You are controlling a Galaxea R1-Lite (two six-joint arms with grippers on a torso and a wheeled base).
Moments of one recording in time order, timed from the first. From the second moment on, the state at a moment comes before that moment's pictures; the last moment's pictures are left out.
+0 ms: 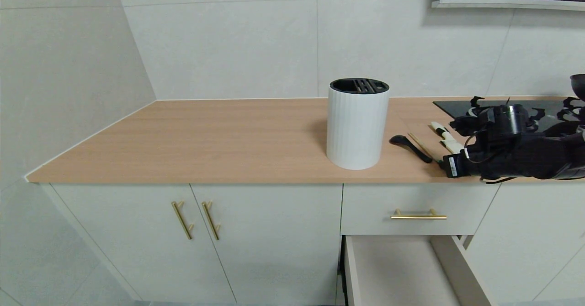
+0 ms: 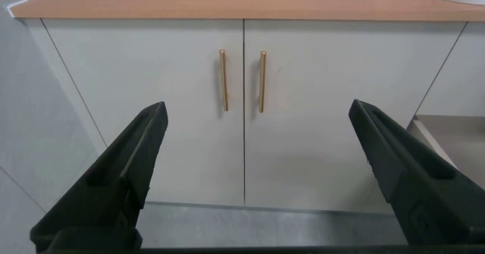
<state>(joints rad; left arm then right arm) 0.00 0.00 0.00 0.00 0.04 -0.01 0.04 2.01 -1.22 -0.19 0.04 -0.12</state>
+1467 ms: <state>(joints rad) 0.00 0.00 0.00 0.00 0.04 -0.01 0.15 1.38 -0.75 -0.12 0.17 0.01</state>
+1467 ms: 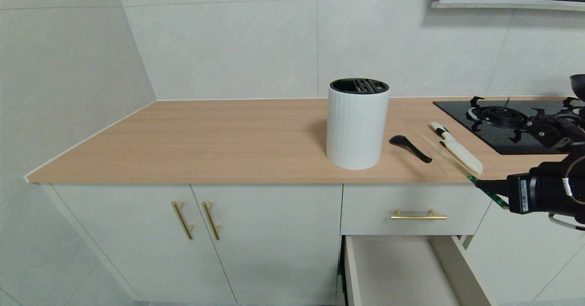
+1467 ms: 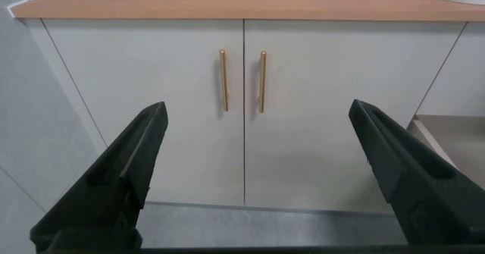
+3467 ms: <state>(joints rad) 0.00 0.00 0.00 0.00 0.04 -0.01 0.37 1.46 -0.59 -0.12 0.17 -0.07</state>
